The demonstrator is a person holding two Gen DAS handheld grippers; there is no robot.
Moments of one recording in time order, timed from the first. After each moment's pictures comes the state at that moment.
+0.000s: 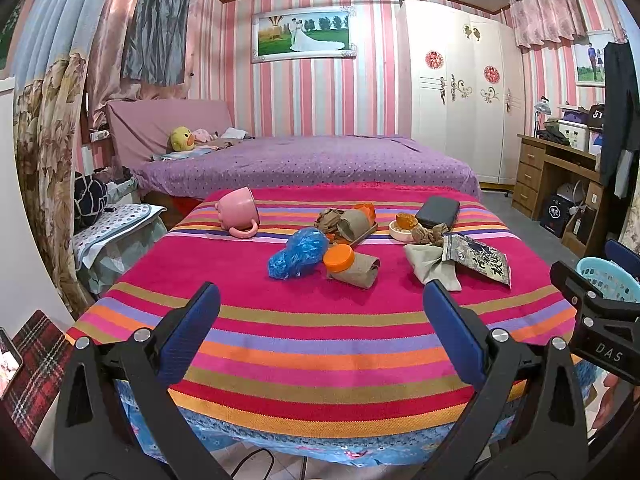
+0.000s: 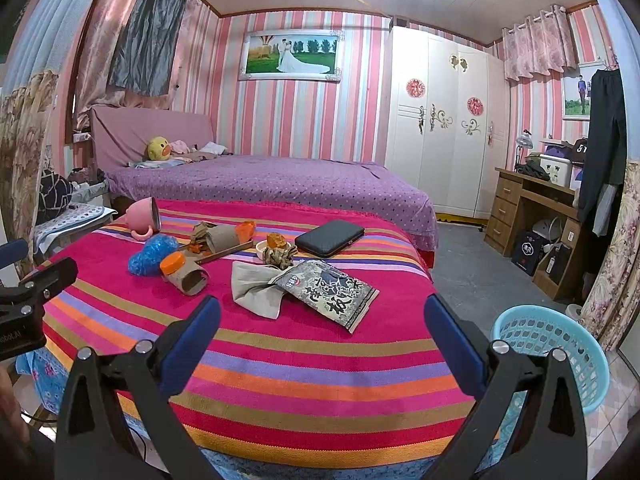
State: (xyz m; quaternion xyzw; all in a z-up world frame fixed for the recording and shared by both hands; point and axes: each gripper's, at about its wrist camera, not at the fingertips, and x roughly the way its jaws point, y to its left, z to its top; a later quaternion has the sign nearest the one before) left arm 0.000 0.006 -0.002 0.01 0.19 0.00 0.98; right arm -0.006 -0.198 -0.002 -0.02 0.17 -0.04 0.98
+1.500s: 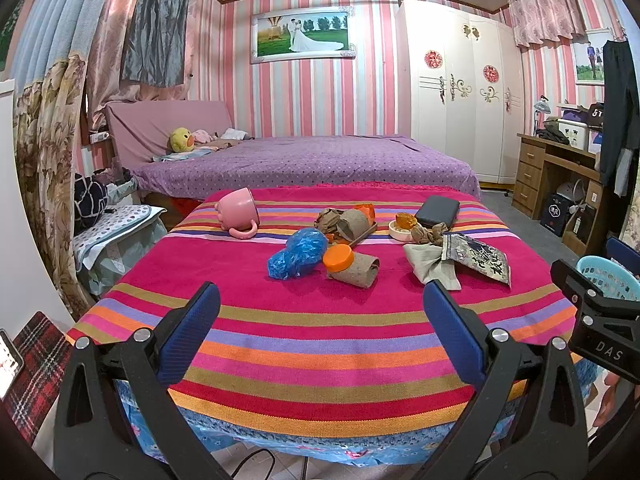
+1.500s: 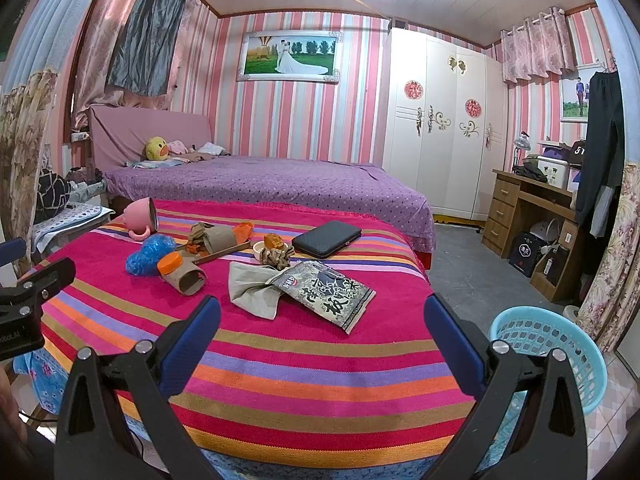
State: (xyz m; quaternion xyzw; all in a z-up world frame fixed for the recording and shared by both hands) left arm -0.004 0.010 0.001 0.01 0.19 0.00 0.98; right arm -0.008 -0.199 0.000 -0.02 0.16 -0.04 0.99
